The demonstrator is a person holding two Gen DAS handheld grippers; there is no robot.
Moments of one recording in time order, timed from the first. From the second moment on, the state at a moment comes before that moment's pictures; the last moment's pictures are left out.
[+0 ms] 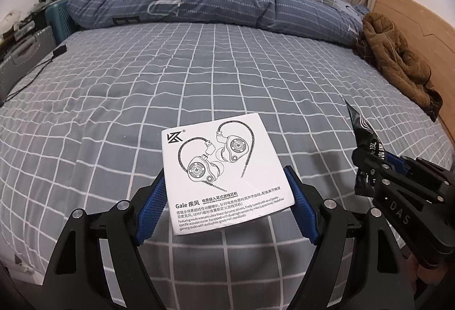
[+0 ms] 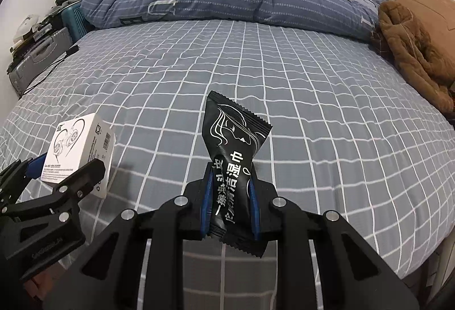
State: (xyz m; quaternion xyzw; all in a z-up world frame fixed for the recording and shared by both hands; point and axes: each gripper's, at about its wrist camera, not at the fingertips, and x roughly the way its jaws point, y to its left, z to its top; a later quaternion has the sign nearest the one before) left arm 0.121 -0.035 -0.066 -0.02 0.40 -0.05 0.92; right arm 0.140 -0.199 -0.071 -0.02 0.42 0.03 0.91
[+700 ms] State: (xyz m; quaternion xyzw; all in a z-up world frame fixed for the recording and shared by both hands) left arm 0.061 -0.026 -0.060 -0.01 0.40 -0.05 0.92; right arm 0.072 -0.194 -0.060 -0.01 0.41 0.04 0.91
